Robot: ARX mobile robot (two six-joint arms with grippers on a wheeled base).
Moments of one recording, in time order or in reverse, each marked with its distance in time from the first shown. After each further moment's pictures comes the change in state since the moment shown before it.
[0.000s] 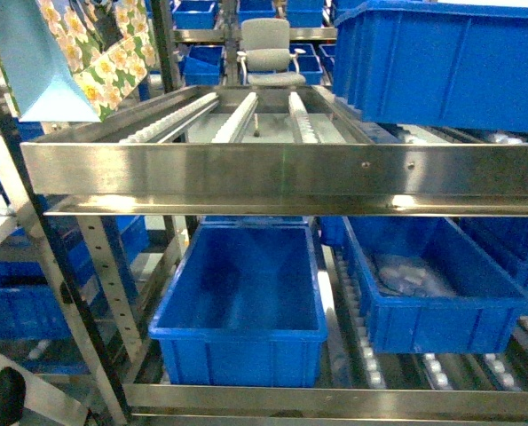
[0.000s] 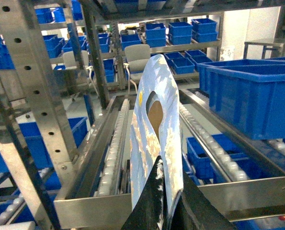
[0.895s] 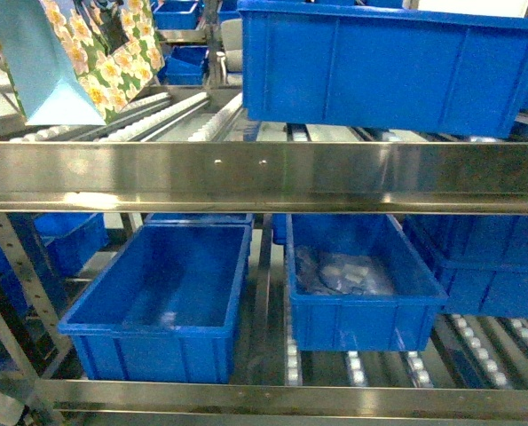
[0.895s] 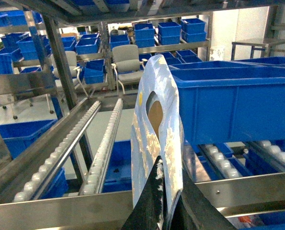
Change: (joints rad) left arm 0.000 0.000 0.000 -0.004 0.002 0.000; right arm 0.000 -0.002 0.001 -0.005 0.000 0.000
